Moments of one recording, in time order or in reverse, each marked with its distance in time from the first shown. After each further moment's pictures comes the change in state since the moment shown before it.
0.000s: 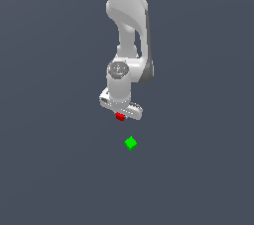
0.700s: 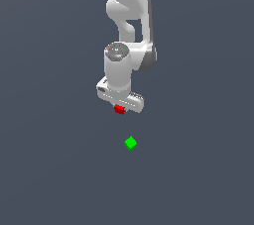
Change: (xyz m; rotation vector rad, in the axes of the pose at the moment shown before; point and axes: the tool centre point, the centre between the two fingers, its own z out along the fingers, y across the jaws) arm 0.001 0.000 -0.065 0.002 0.003 0.001
